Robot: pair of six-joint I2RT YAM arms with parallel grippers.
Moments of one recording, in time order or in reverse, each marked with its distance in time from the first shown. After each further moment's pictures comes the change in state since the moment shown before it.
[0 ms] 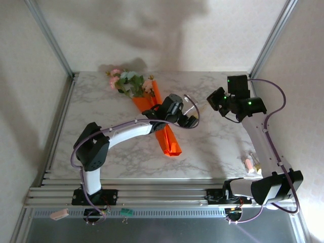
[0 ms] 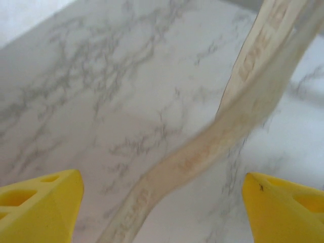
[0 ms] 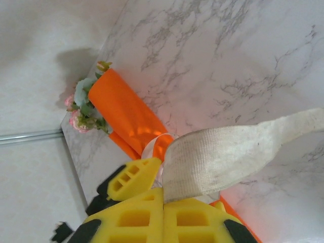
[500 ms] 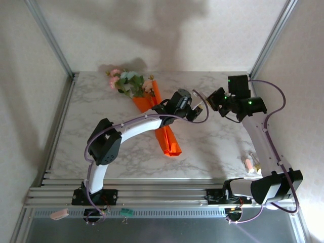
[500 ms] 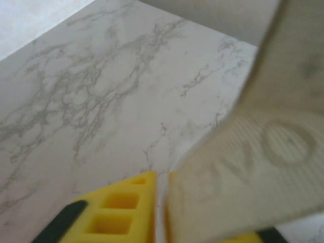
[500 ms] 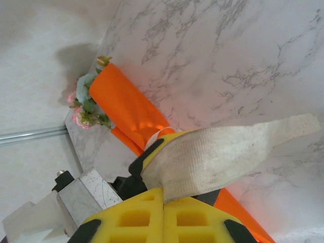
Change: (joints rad) left arm -0.004 0.160 0.201 -0.024 0.060 -0.012; right arm -0.013 0.003 0.000 -0.010 -0.035 0.023
